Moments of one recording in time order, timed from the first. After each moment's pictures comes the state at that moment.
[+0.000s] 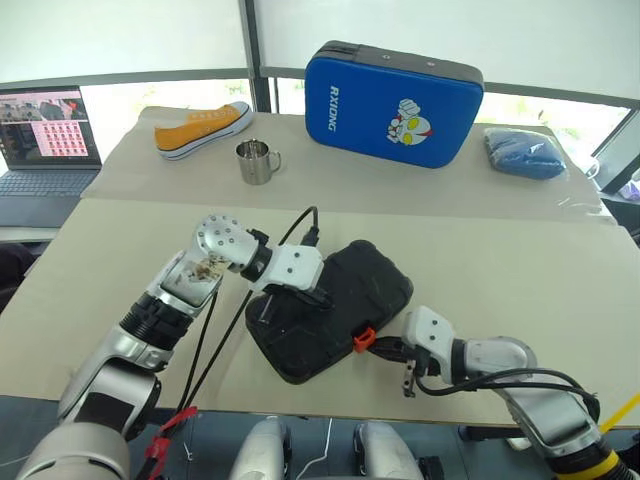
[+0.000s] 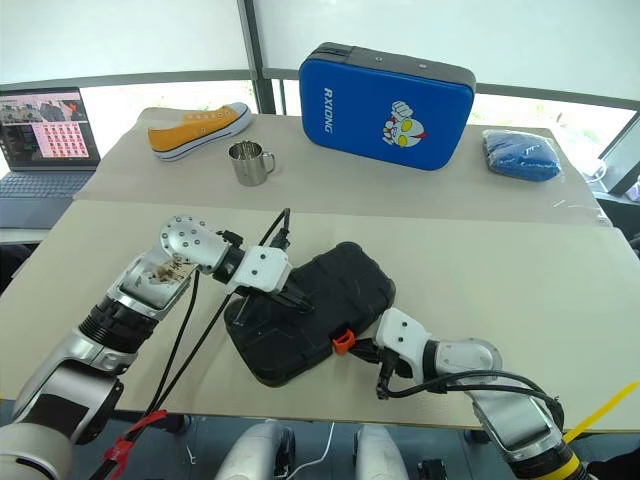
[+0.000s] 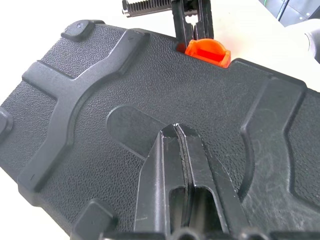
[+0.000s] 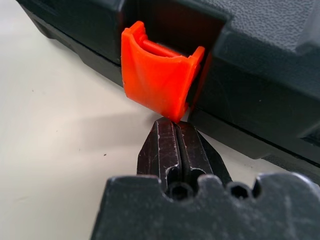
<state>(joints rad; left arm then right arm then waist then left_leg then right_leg) -0.77 0.60 -0.44 0.08 -0.10 0.09 -1.45 -0.02 -0.67 0.23 -0.42 0.20 0.38 0.85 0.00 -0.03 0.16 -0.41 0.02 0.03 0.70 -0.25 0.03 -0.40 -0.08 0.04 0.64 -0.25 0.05</state>
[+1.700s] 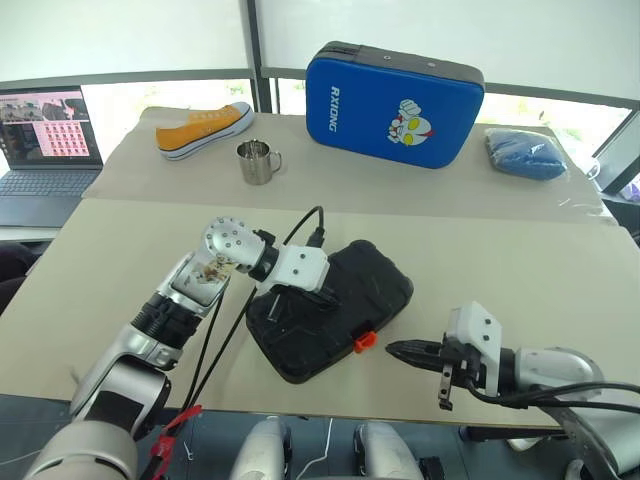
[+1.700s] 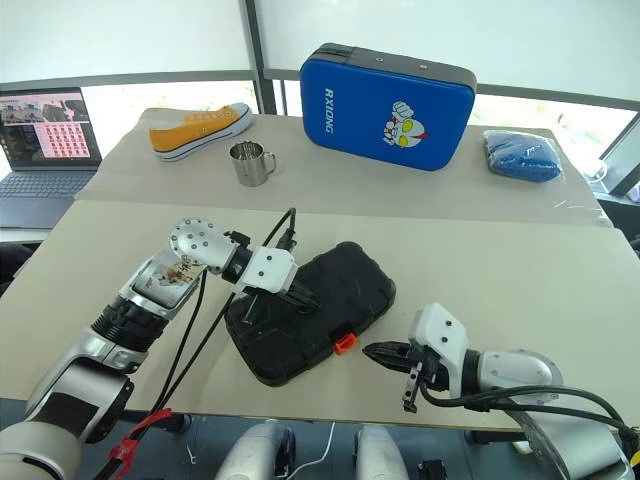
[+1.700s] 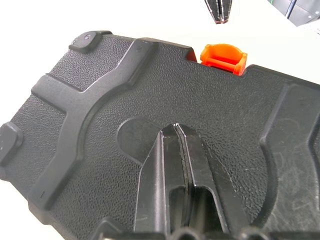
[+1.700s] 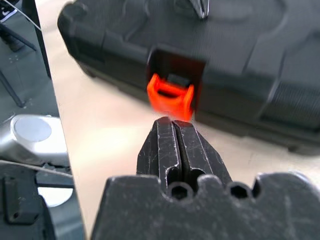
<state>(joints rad) -0.78 0.55 -0.44 0.15 -0.08 0.00 -1.42 0.17 -0.80 -0.02 -0.68 0.46 0.57 0.85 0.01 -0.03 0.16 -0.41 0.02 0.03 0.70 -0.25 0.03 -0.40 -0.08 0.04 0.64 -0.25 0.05</state>
